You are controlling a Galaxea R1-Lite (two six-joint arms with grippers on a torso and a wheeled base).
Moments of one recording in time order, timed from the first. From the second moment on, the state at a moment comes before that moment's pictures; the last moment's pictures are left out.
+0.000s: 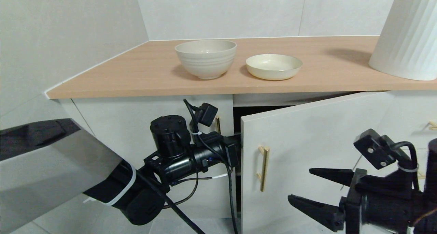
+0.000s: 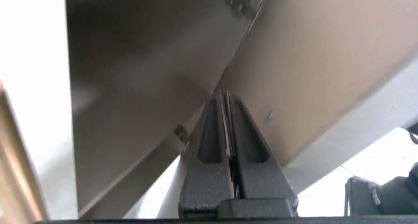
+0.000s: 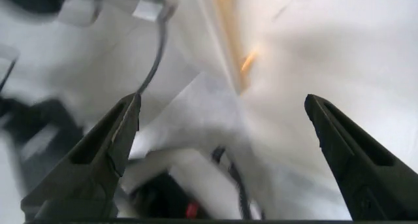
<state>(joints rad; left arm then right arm) -0.61 2.07 -0.79 -1.30 -0.47 -0.36 0.72 1.34 -0.42 -0.61 0.16 0.16</state>
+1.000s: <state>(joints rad) -0.69 2.03 -0.78 -1.17 -0.45 -0.27 0.75 1.18 -0.44 -0.36 0.29 0.15</state>
